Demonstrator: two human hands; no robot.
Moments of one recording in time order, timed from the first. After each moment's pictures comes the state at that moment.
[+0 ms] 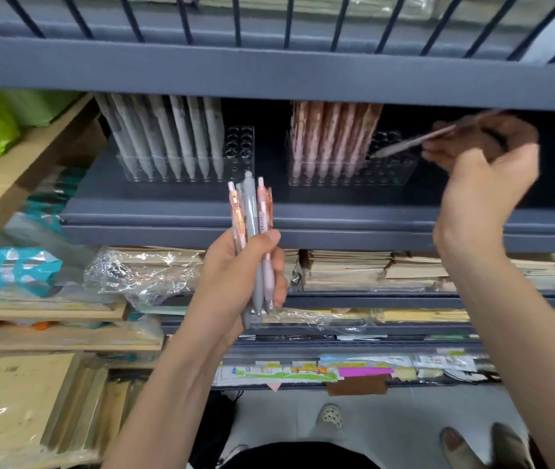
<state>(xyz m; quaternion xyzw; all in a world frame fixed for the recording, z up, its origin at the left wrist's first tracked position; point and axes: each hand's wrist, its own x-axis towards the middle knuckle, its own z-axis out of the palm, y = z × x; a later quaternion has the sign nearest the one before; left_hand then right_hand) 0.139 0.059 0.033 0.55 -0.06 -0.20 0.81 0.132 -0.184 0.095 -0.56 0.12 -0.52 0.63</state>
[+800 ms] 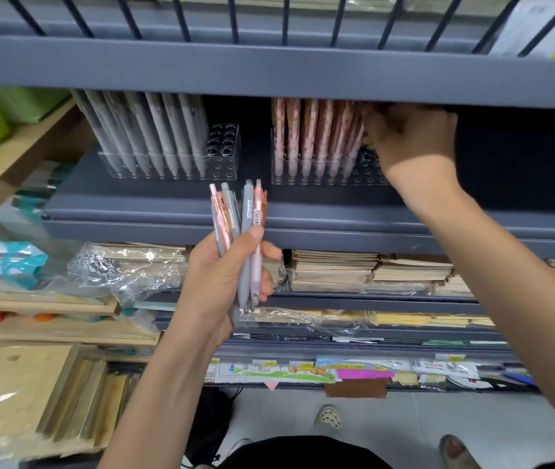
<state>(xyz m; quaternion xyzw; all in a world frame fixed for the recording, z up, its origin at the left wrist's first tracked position) 0.131 0.041 0.029 0.54 -0.05 -0.15 0.82 0.183 -0.204 0.105 -0.89 0.13 -0.33 0.30</state>
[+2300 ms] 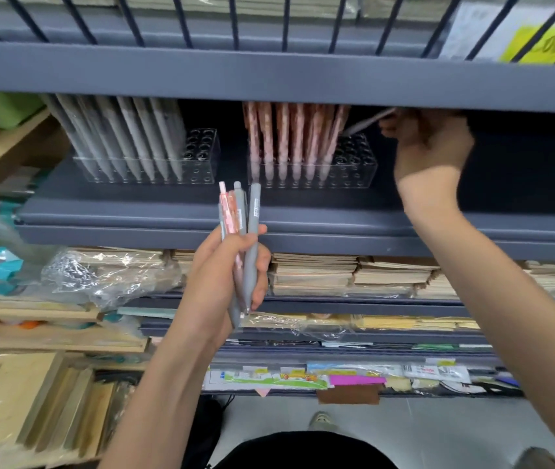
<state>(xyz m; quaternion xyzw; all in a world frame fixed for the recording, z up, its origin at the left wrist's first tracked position) 0.125 0.012 0.031 0.52 -0.07 -0.18 0.83 0.169 -0.247 0.094 -0.72 0.18 -0.46 0.49</state>
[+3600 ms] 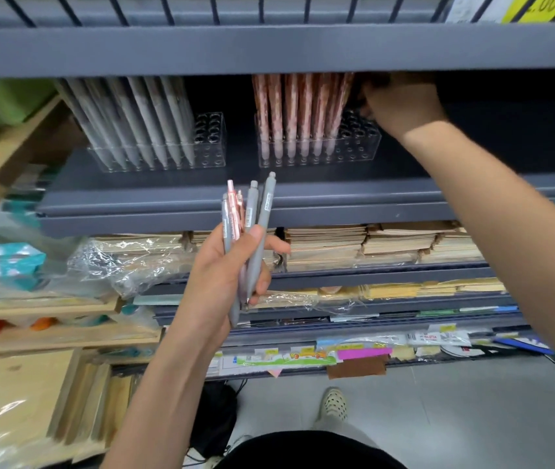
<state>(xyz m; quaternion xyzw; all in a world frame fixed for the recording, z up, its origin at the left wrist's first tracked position) 0.109 0.053 0.026 0.58 -0.12 -0.19 0.78 0.200 -0.235 0.119 -0.91 0.20 -0.20 0.32</state>
